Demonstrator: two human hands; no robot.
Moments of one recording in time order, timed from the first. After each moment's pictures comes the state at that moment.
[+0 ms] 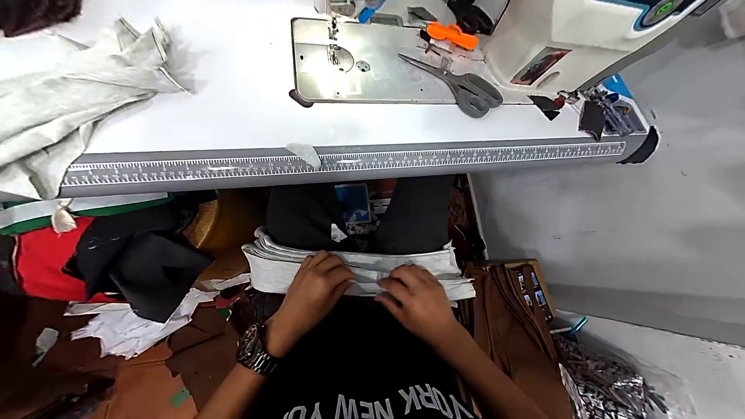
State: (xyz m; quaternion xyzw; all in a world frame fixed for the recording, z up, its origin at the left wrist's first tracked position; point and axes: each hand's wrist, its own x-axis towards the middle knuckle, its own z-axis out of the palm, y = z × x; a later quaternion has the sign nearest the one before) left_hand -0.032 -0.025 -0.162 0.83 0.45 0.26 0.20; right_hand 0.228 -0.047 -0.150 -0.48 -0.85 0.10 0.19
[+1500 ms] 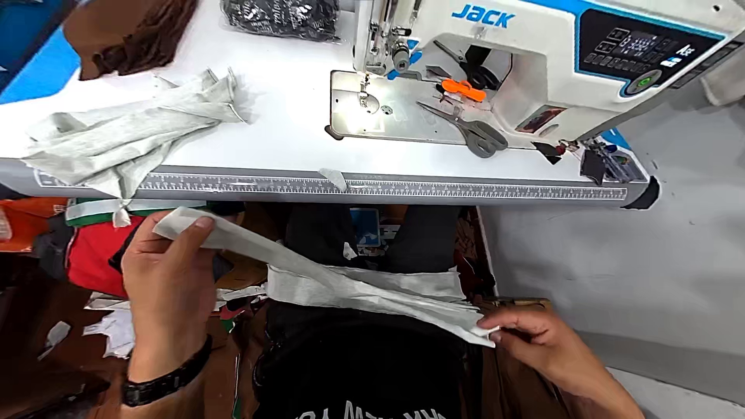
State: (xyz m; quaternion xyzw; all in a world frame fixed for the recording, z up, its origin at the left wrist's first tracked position) left_hand -0.128 -0.017 -0.018 0.34 0.55 0.69 0.33; right_hand 0.346 -0.036 -0.041 -0.39 -0.71 0.51 0.29
